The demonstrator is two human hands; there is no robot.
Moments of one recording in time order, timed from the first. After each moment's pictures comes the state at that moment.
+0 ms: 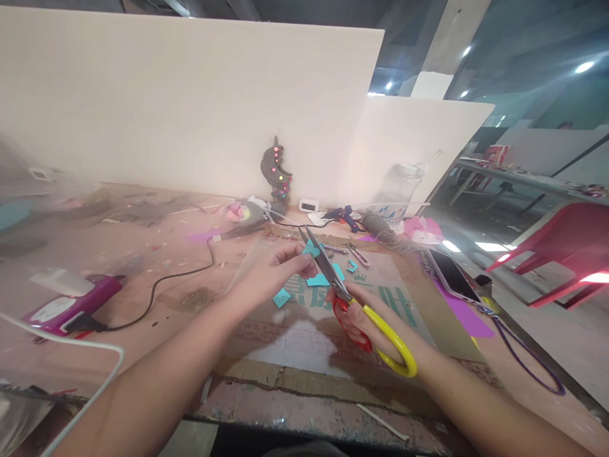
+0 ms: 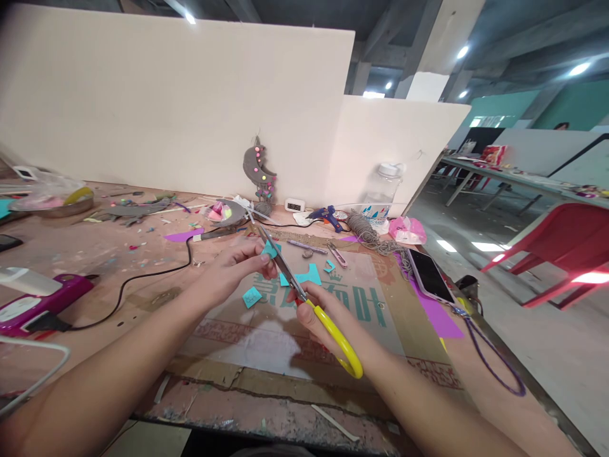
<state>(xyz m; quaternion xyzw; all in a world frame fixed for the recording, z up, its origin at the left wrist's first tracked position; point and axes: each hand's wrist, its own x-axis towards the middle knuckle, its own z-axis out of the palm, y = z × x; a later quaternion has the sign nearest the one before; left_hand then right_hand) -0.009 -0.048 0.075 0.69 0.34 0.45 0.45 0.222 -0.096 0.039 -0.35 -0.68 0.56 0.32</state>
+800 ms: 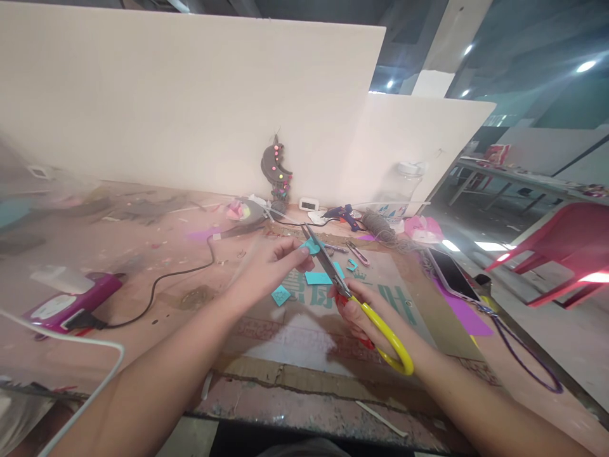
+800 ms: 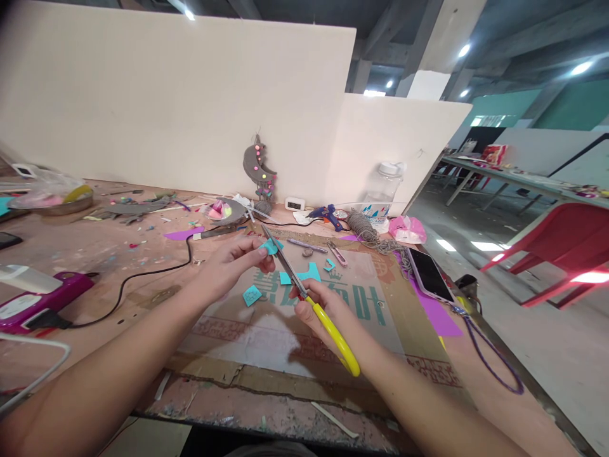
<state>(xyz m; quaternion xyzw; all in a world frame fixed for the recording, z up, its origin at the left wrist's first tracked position) -0.015 -0.042 0.067 0.71 0.37 0.46 0.38 0.216 -0.096 0.046 -0.39 -0.67 0.54 0.33</state>
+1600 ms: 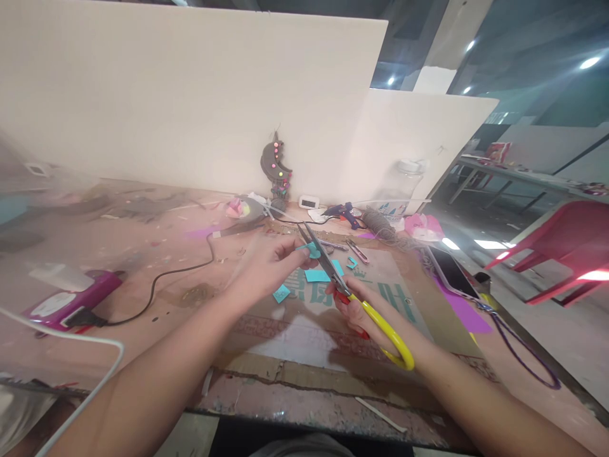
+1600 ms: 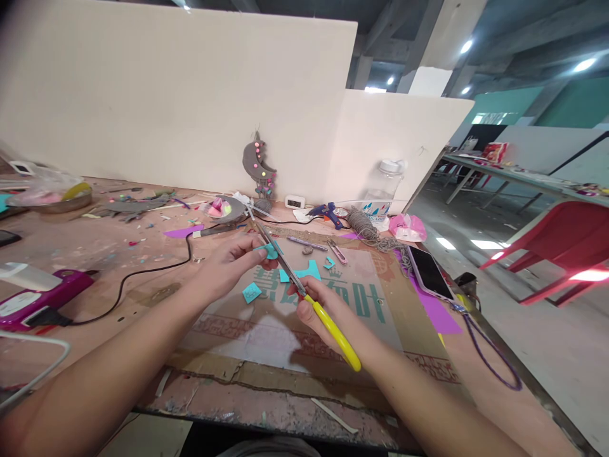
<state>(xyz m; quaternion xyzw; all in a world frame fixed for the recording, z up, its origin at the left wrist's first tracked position) -0.012 -0.049 0.076 0.72 0.37 0.45 0.38 0.222 -0.087 0.037 -0.34 -0.74 0.49 0.31</state>
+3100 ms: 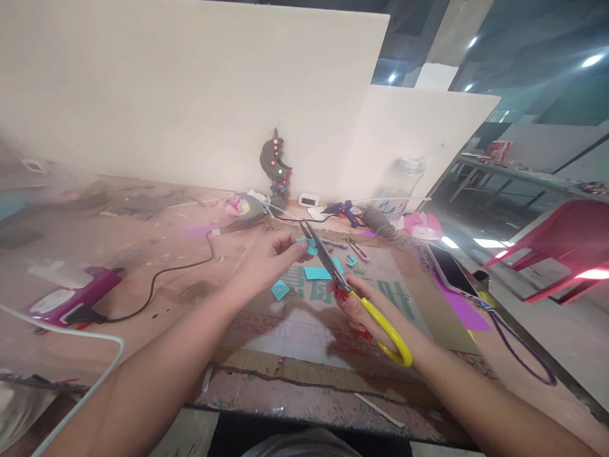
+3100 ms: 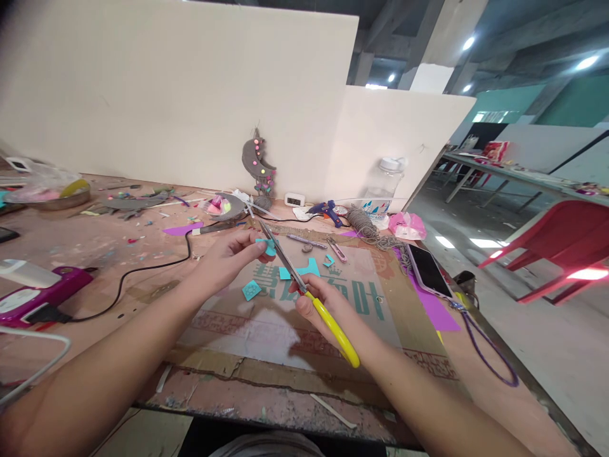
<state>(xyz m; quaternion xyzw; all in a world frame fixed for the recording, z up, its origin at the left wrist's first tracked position) -0.016 -0.039 0.063 0.70 0.37 0.48 0.38 0.217 -0.095 0.049 -0.39 -0.69 0.52 0.32</state>
